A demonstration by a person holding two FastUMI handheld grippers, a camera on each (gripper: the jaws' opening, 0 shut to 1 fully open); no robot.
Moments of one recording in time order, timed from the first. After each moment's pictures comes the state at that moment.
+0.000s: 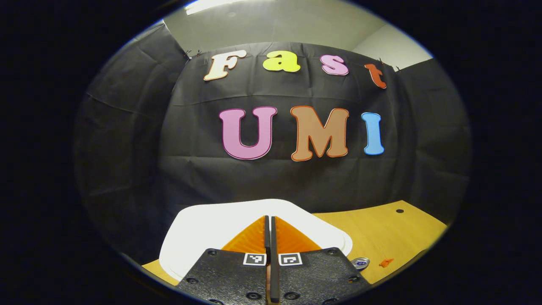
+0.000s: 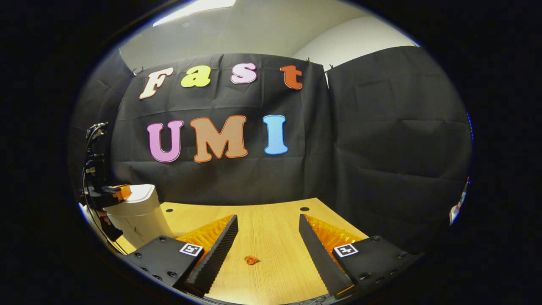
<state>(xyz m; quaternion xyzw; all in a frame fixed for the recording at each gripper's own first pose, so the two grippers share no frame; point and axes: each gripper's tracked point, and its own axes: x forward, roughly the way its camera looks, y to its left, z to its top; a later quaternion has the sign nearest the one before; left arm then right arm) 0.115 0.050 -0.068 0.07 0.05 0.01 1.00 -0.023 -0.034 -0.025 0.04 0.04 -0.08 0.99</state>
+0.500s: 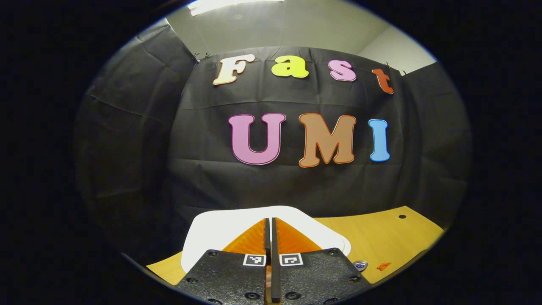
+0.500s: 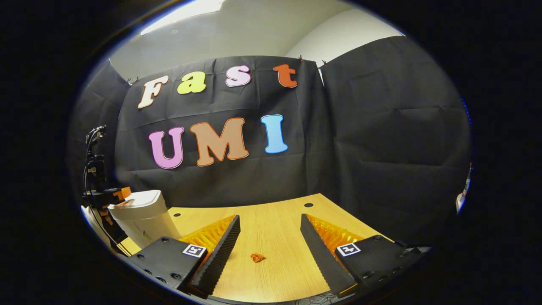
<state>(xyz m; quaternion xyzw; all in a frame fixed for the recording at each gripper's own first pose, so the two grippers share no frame) 0.095 0.063 -0.053 0.07 0.05 0.04 1.00 -0.037 -0.035 -0.041 0.06 0.05 -0.06 0.99</state>
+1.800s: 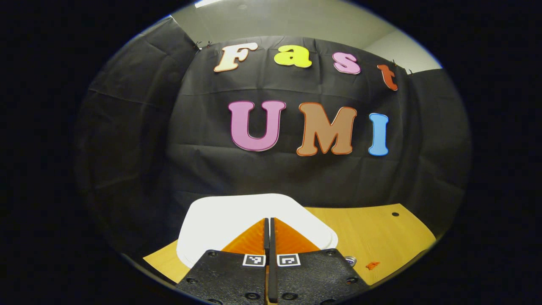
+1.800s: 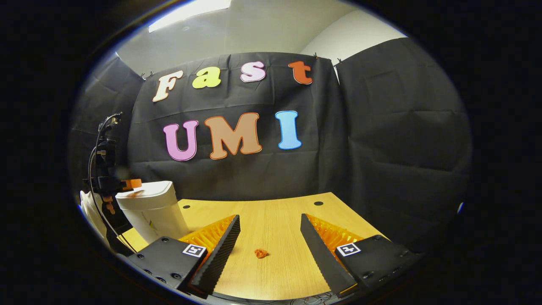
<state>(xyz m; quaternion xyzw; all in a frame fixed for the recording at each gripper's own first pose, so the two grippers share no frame) 0.084 0.050 -0.076 0.03 0.12 0.03 0.99 -0.034 -0.030 -0.046 0.04 0.07 -0.01 1.00</state>
